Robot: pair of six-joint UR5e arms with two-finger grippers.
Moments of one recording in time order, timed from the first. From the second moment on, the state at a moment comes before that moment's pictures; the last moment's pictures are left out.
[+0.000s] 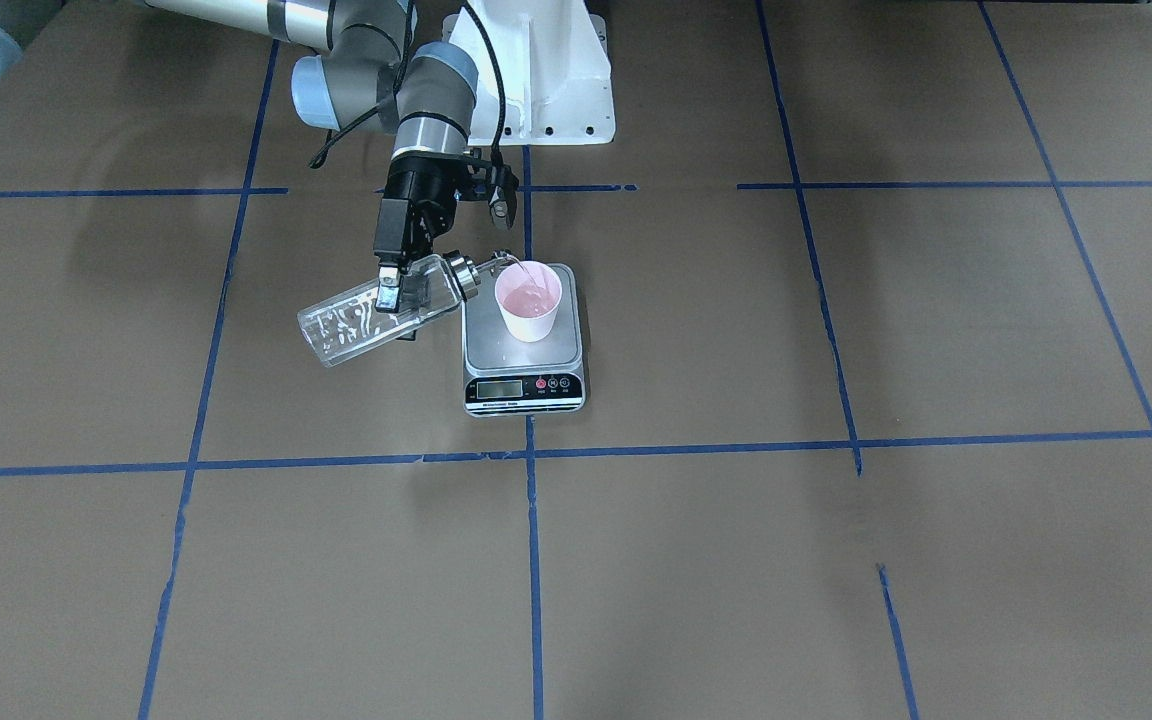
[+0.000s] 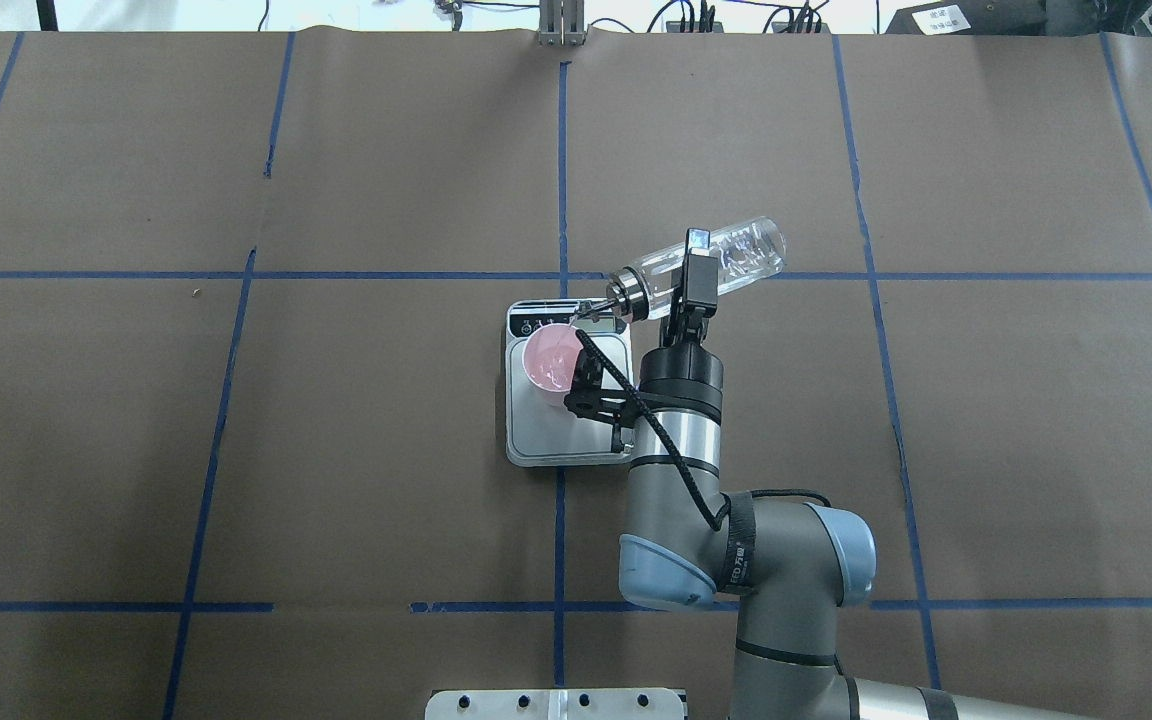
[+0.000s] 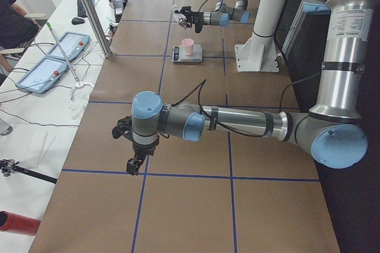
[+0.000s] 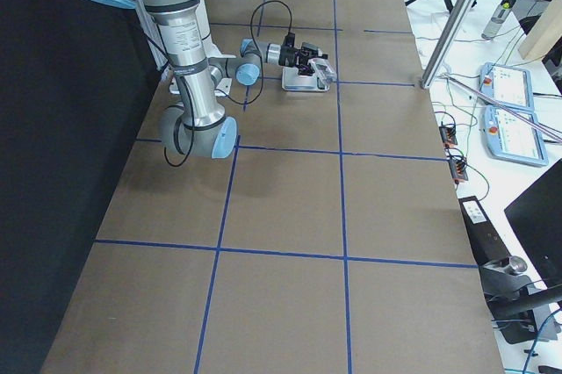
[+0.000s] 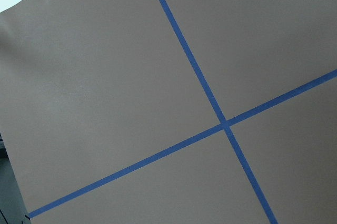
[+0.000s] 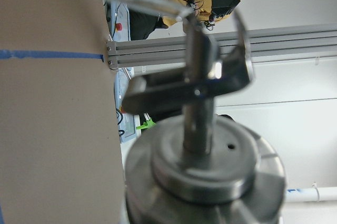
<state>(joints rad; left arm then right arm) -1.58 -1.63 -1.61 -1.72 -2.20 0.31 0.22 -1.05 1.63 -1.34 0.24 0.07</state>
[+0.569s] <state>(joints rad) -1.58 -1.63 -1.61 -1.72 -2.20 0.30 0.22 -1.06 1.64 -1.11 0.38 0.21</state>
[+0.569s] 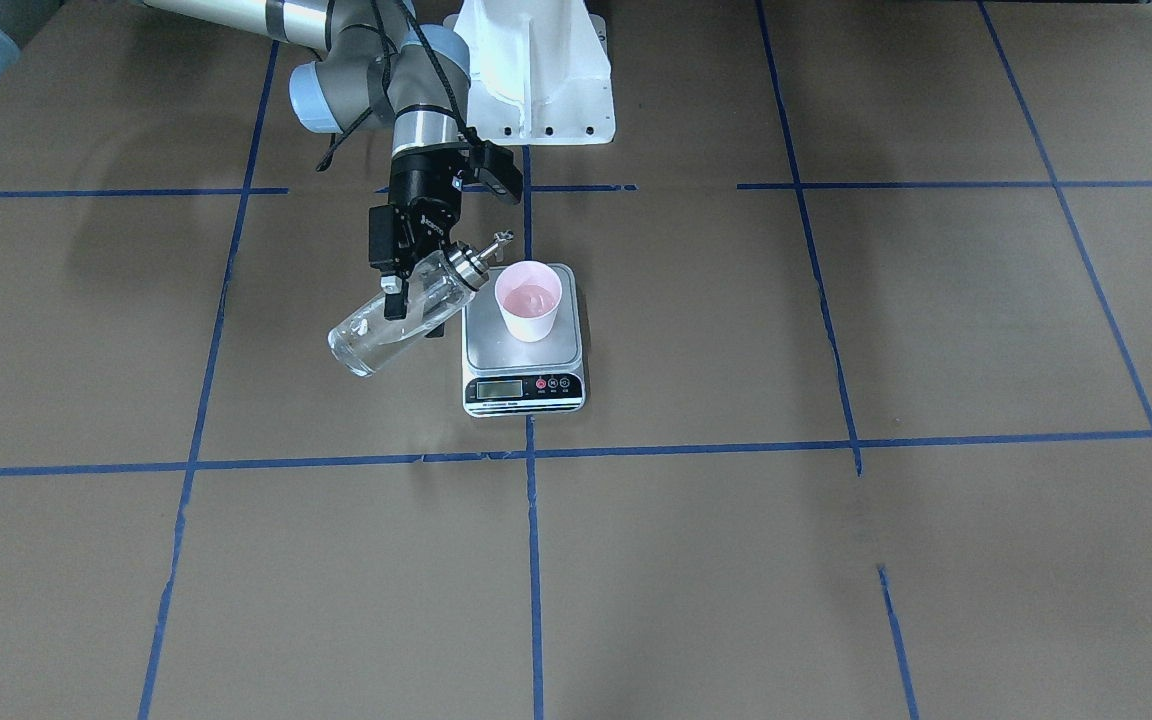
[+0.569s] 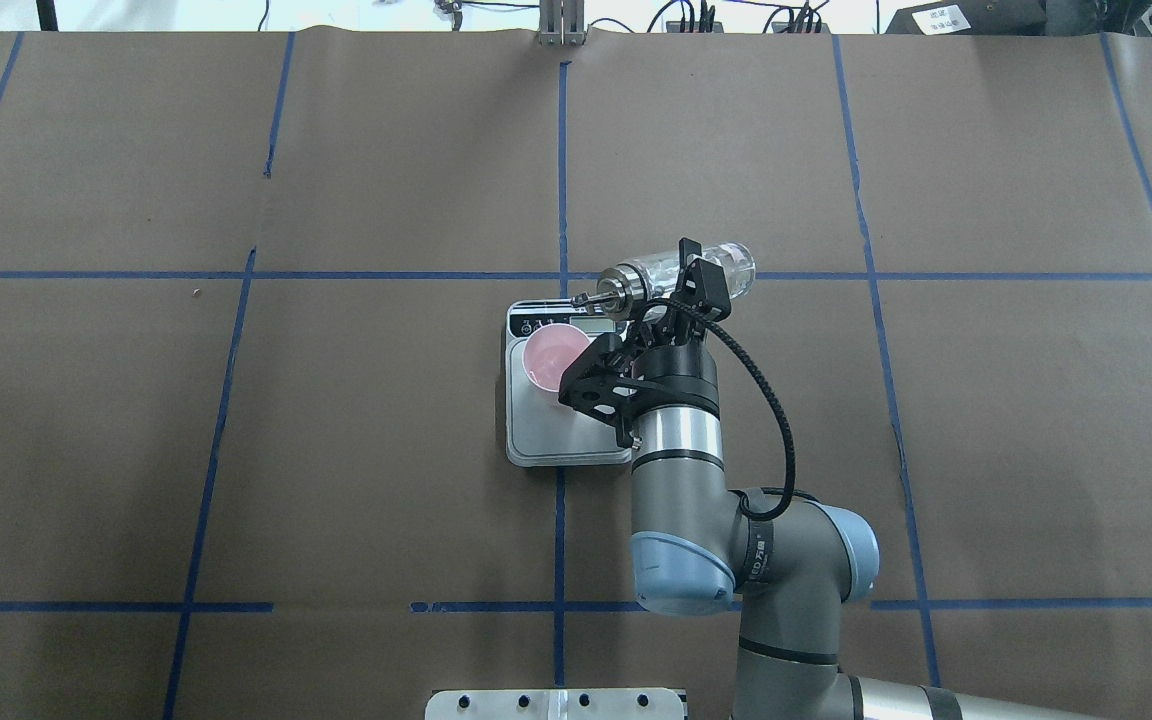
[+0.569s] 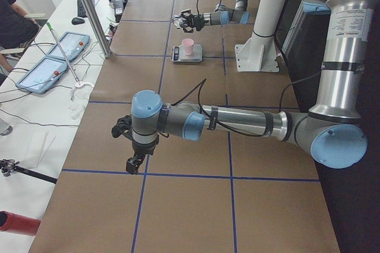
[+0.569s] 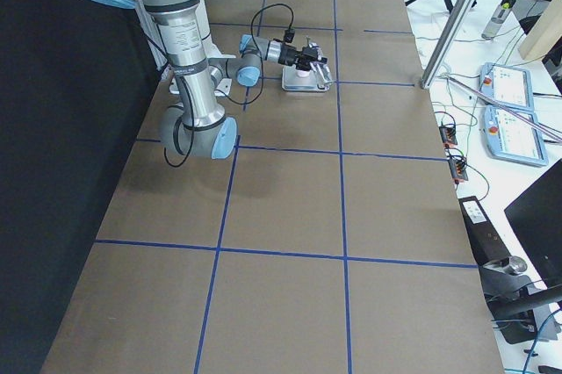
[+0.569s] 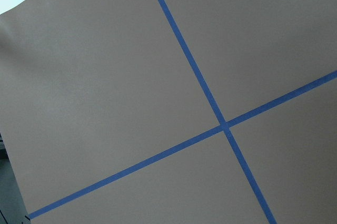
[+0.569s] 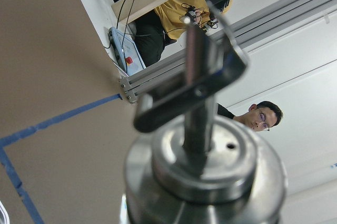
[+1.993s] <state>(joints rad) -1.58 -1.64 -1.67 -1.72 -2.19 0.30 0.41 -1.36 1.91 -1.06 0.82 1.21</state>
